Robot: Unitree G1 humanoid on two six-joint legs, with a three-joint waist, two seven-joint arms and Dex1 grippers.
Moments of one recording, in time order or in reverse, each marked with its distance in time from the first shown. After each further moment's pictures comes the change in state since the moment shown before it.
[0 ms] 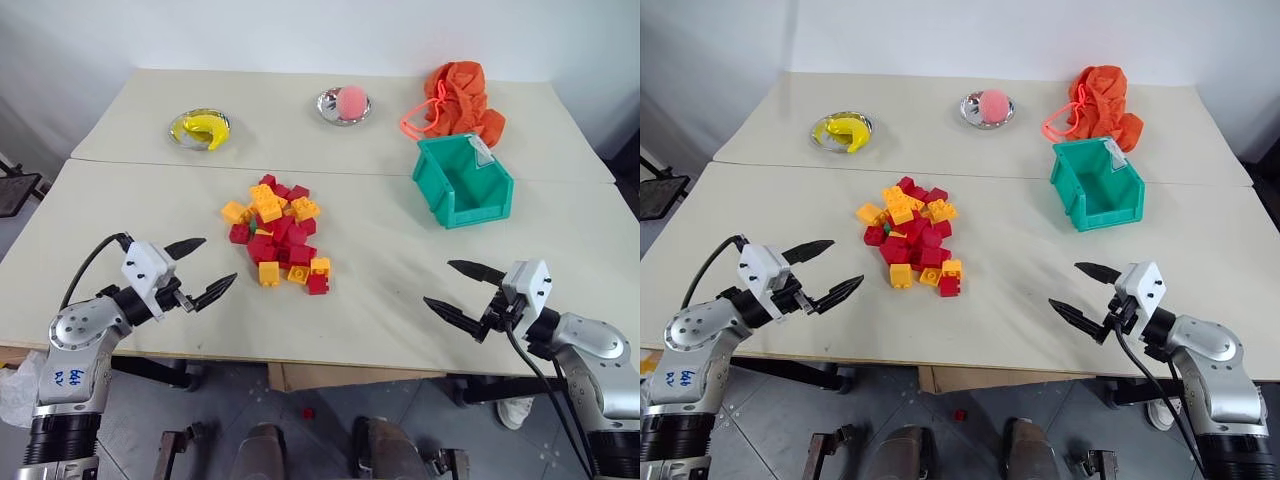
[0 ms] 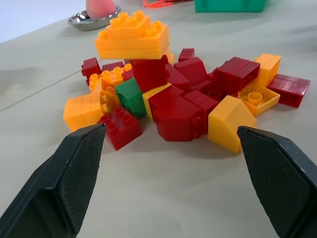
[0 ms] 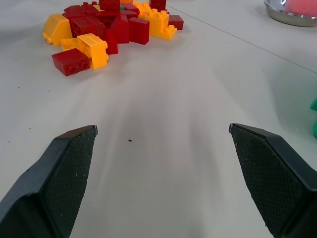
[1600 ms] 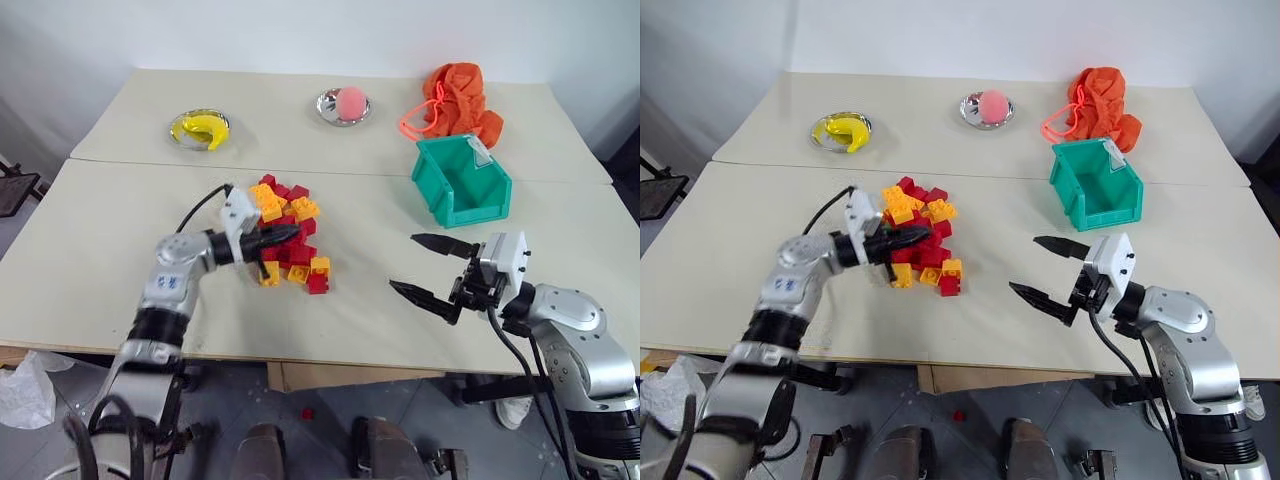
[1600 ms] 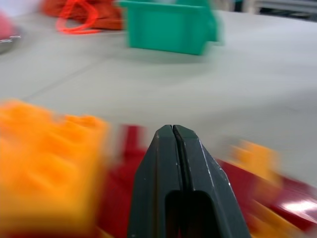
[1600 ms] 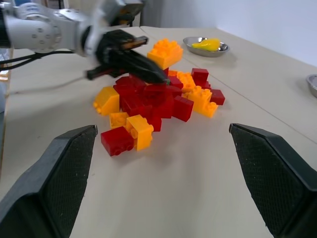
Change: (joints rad) left arm -0.703 -0.218 -0.258 0.740 0.137 -0.032 -0.088; right arm -0.134 0.038 0.085 -0.212 0.067 0.140 -0.043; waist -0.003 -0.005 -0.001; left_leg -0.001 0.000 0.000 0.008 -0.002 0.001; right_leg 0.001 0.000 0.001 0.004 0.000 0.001
